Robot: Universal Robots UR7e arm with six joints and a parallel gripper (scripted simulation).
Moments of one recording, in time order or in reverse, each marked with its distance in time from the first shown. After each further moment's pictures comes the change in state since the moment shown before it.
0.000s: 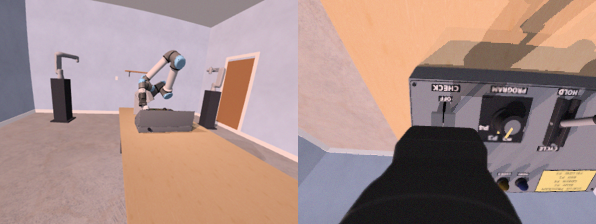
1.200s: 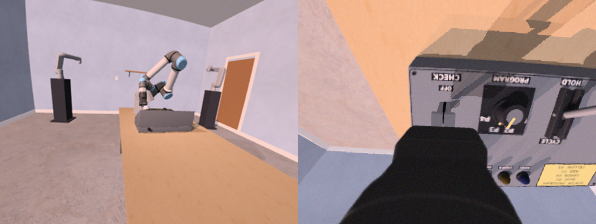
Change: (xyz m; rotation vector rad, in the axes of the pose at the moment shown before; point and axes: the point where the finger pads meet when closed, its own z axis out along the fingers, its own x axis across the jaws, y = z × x) arm 0.000 0.019 0.000 -0.006 0.000 -0.004
